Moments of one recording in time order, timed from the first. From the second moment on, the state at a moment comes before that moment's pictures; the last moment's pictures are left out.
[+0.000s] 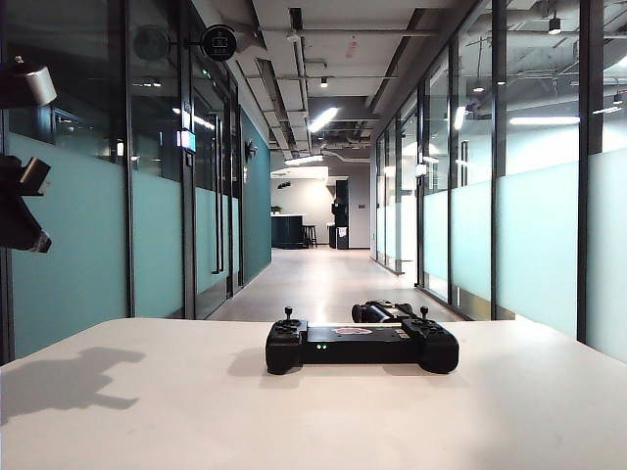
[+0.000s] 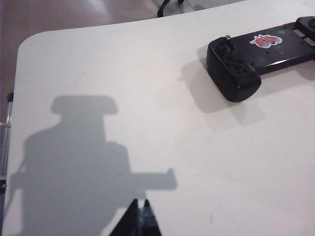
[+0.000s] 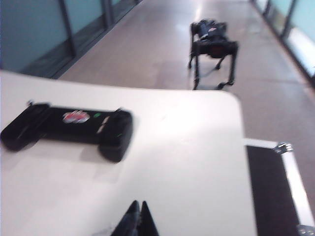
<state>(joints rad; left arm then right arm) -0.27 0.95 0.30 0.20 0.02 0.09 0.24 0.41 0.09 0.17 0.08 0.03</state>
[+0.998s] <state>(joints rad) -0.27 0.95 0.30 0.20 0.02 0.09 0.04 0.00 0.01 0.12 0.02 0.03</state>
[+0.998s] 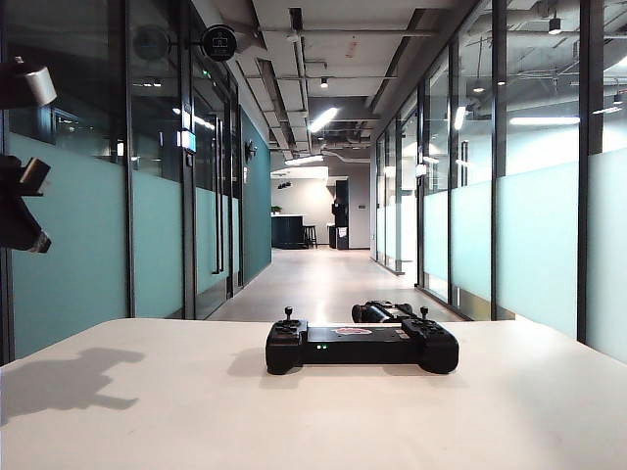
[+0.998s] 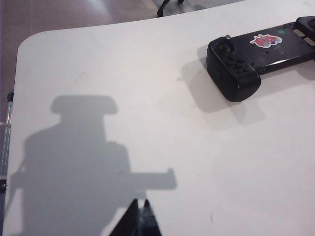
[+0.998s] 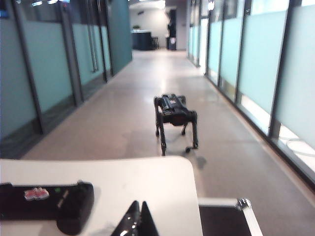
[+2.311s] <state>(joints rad) -0.18 0.57 0.28 0.14 0.05 0.10 0.04 0.00 0.01 0.06 0.02 0.03</state>
